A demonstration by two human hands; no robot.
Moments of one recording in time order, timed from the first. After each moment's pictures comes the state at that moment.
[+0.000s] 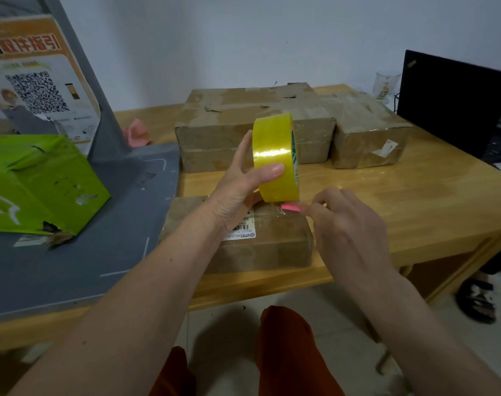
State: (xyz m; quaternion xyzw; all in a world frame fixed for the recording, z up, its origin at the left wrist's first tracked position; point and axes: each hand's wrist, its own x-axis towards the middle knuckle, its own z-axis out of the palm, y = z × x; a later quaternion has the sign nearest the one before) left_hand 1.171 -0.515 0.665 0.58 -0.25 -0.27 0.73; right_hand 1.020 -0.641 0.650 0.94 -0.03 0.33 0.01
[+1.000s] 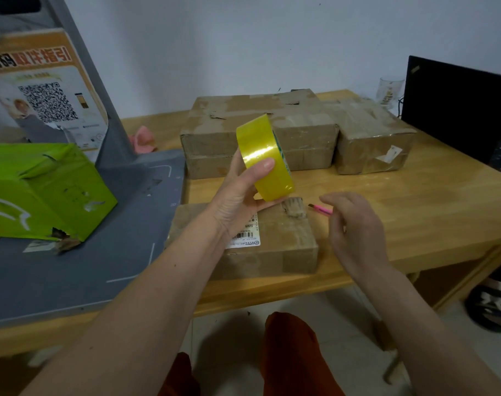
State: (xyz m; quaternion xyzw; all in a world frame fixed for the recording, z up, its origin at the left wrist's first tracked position) left_hand 1.163 -0.512 0.675 0.52 -0.21 -0.29 0.78; right_hand 1.046 -0.671 0.621 0.91 -0.11 0.34 -0.20
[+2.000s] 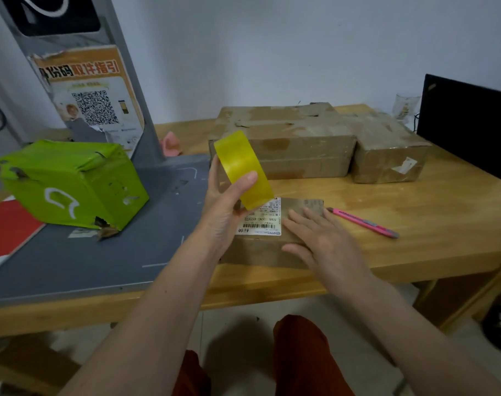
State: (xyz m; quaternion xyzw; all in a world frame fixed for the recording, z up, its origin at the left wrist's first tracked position) left_hand 1.144 -0.453 0.672 0.52 -0.15 -0.14 0.83; right_hand 1.041 -0.615 0.625 0.98 0.04 0.20 -0.09
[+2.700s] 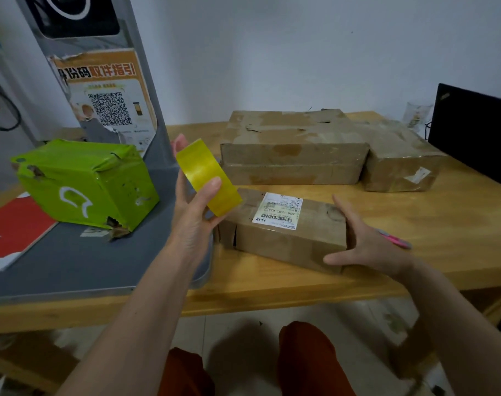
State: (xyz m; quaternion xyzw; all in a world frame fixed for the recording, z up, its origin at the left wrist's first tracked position) left_hand 1.152 -0.398 0.669 0.54 -0.15 -0.03 0.83; right_hand 1.057 -0.678 0.635 0.86 -0.02 -0.05 -0.51
